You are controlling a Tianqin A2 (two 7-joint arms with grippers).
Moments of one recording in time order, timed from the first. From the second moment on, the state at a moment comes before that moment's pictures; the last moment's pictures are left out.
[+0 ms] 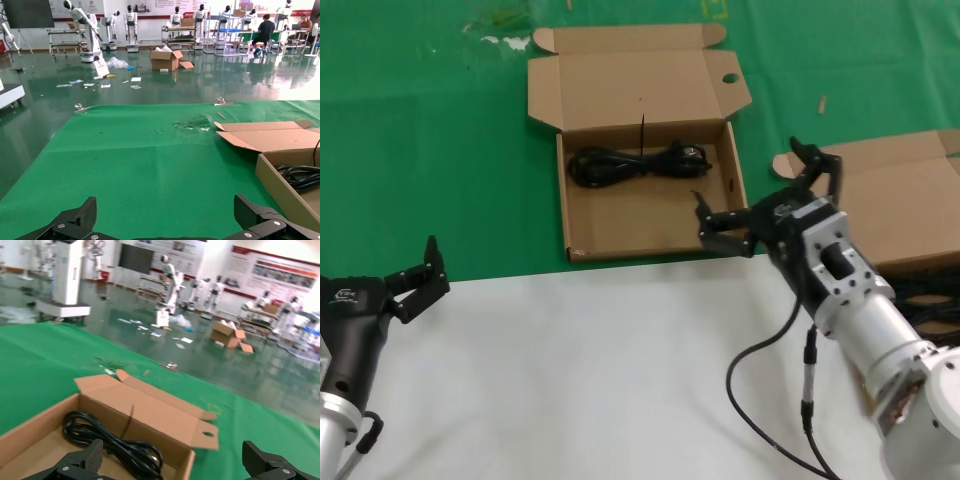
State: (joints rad) left arm 0.00 -0.30 1.60 -1.60 -1.80 0.00 0.00; right arm 0.26 0.37 -1.93 1.48 2.07 0.03 -0.47
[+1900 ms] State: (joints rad) left arm 0.00 -0.30 1.60 -1.60 -1.80 0.00 0.00; right arm 0.03 0.31 -1.64 1.59 1.83 0.00 -0.05
